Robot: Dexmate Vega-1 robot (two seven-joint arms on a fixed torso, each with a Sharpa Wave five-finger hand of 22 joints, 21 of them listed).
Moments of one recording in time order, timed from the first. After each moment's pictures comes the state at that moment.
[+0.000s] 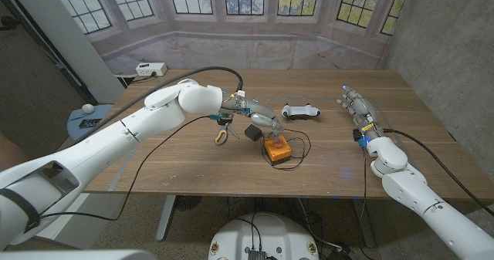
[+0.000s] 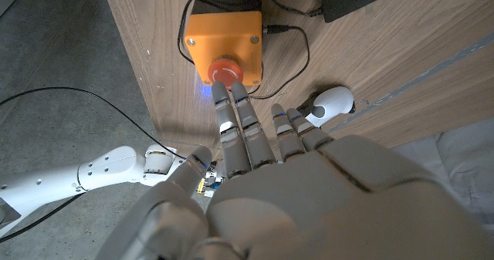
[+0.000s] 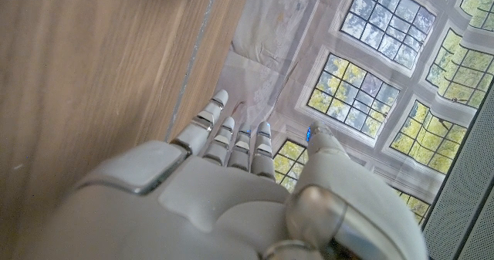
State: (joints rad) left arm 0.51 0.80 0.74 -1.92 0.35 -0.23 -0.71; left_hand 0.04 0.17 0.79 0.17 0.18 0.78 -0.03 0.23 0.18 0.69 -0.09 0.27 0.19 0.27 0.01 0.19 0.17 0.14 -0.03 0.20 0.17; right arm -1.09 -0.62 -0.25 -1.49 0.57 0.36 -0.15; right_hand 0.48 0.17 0.31 -0.10 0.18 0.23 -0.01 0.19 0.18 0.15 0.01 0.20 0.19 0.08 -0.04 0.21 0.20 0.37 -0.05 0.19 0.17
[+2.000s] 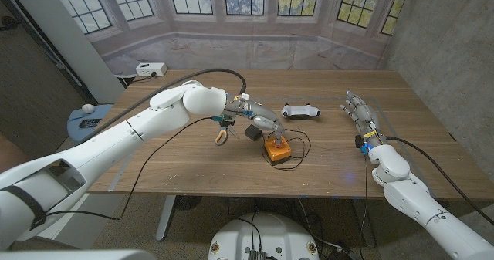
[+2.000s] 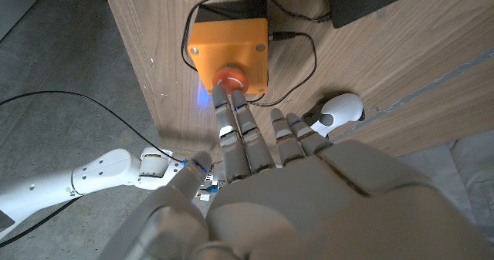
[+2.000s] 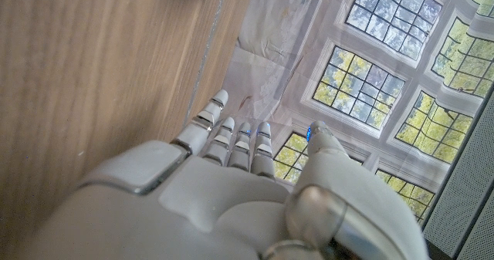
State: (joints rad) left arm 0.49 0.78 0.78 -1.89 0.36 -0.25 -0.74; left_hand 0.03 0.16 0.79 0.17 0.18 0.80 -0.02 0.21 0.18 0.71 -0.09 0.24 0.19 0.27 0.01 0.19 0.17 0.14 -0.03 0.20 0.17; right arm -1.15 -0.62 -0.23 -1.51 0.58 0.39 -0.18; right_hand 0.48 0.17 0.30 -0.11 0.18 0.23 -0.01 0.19 0.18 0.15 0.01 0.20 0.19 0.08 -0.04 0.21 0.20 0.37 -0.05 0.19 0.16
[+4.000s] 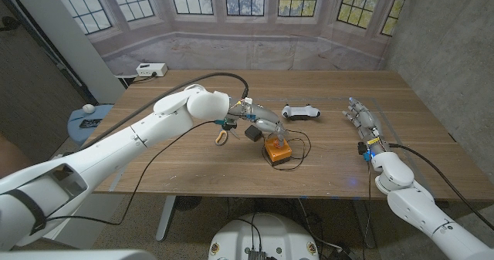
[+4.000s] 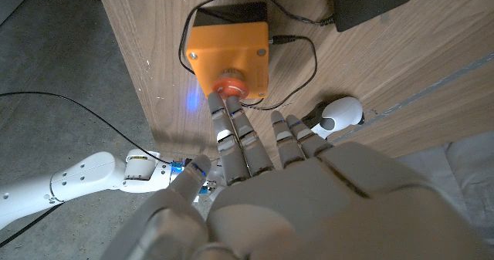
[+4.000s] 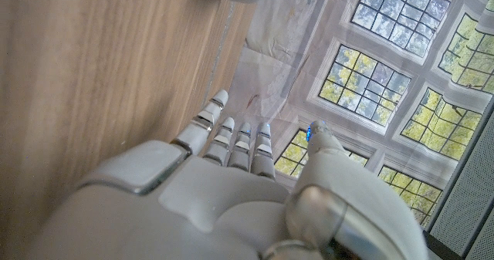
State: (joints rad) left arm 0.52 0.78 0.82 -1.91 0.44 -0.19 -0.77; left_hand 0.02 0.15 0.78 0.18 0.18 0.79 -0.03 0.19 0.18 0.71 -0.09 0.20 0.18 0.28 0.01 0.19 0.17 0.14 -0.03 0.20 0.17; right arm -1.22 -0.62 -0.20 -1.54 0.59 0.39 -0.19; right_hand 0.48 0.17 0.31 -0.11 0.18 0.23 -0.01 0.19 0.18 0.15 0.01 0.20 0.19 0.08 -0.04 0.21 0.20 0.37 -0.05 0.19 0.16
